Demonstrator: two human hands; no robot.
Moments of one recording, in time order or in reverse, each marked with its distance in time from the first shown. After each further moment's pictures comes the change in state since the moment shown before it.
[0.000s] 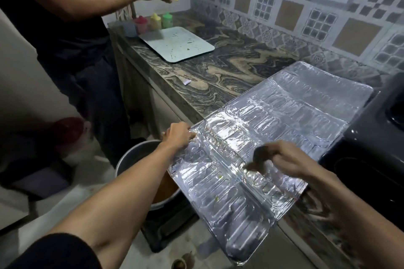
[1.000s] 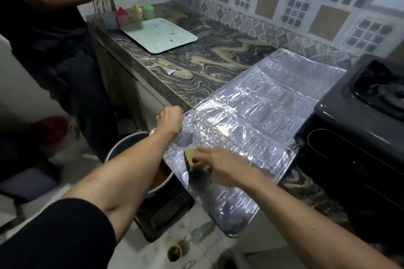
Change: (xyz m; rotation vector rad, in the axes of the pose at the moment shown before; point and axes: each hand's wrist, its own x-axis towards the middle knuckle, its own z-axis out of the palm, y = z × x) left_hand 0.002 0.015 0.014 0.146 0.134 0.119; right_hand -0.015 -0.054 0.096 -0.431 -0.081 -0.334
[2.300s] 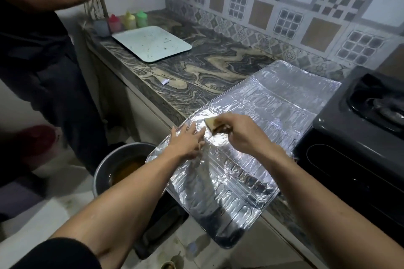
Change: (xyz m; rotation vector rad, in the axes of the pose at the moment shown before) left_hand -0.010 0.028 0.028 0.310 -0.368 0.349; right_hand 0.026 0.046 -0.081 0.236 0.350 0.252
